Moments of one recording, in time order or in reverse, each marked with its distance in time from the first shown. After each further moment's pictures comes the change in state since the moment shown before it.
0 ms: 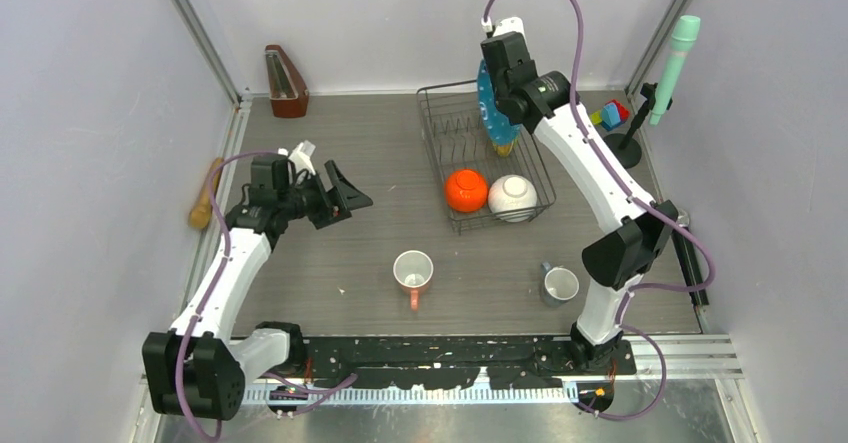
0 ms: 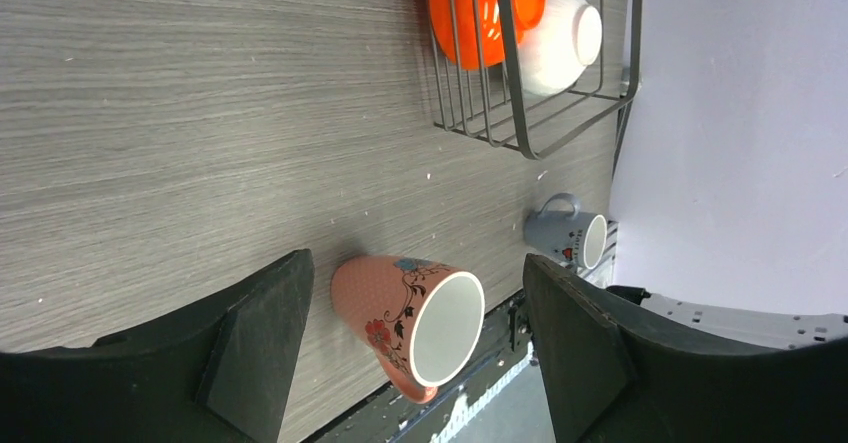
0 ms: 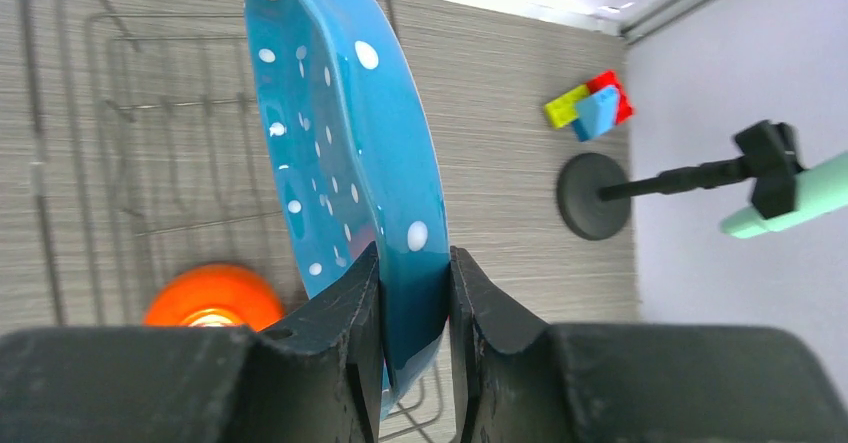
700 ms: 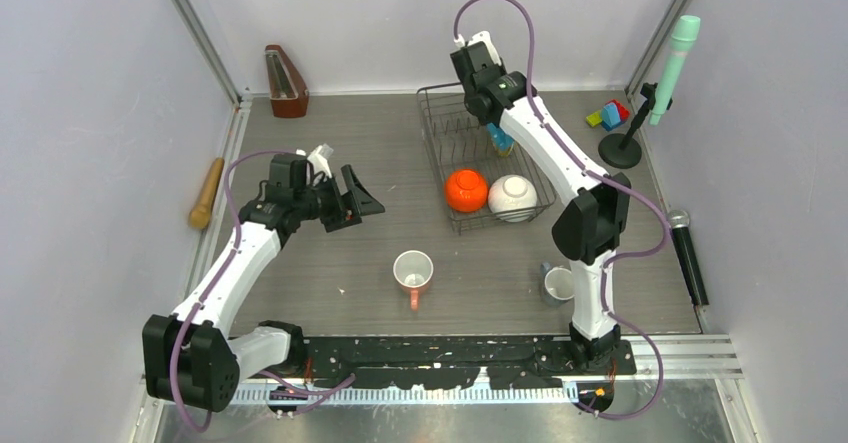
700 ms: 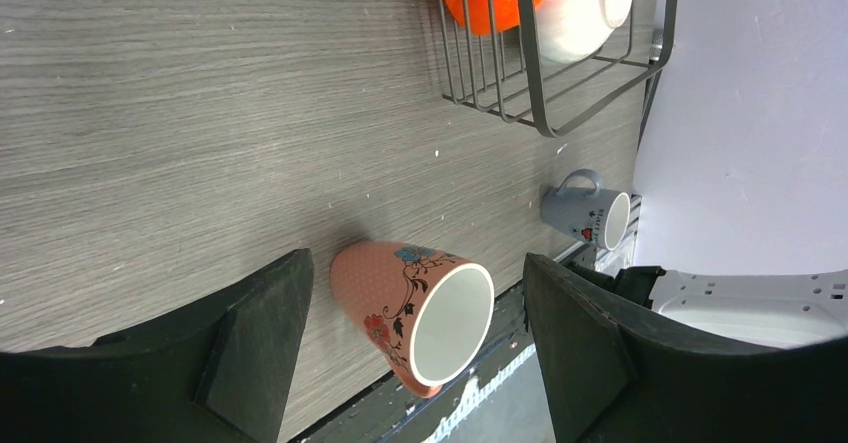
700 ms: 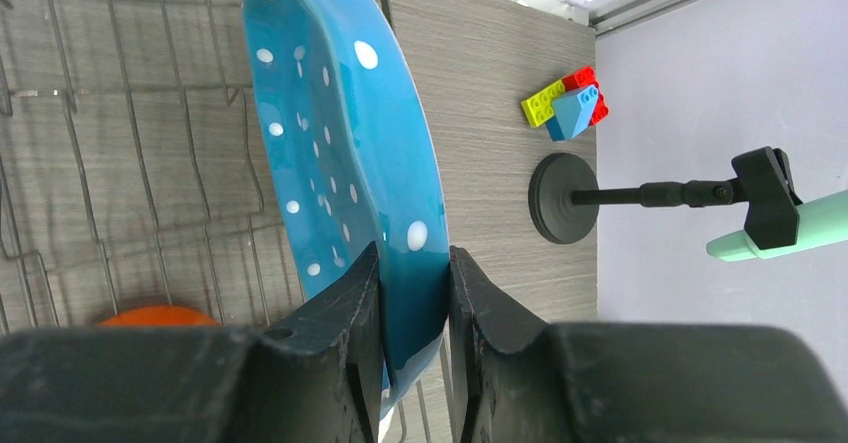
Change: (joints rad) left arm -0.126 0.051 0.010 -0.005 -0.066 -0.003; right arm 0.007 0.237 0.101 0.007 0.154 -0.107
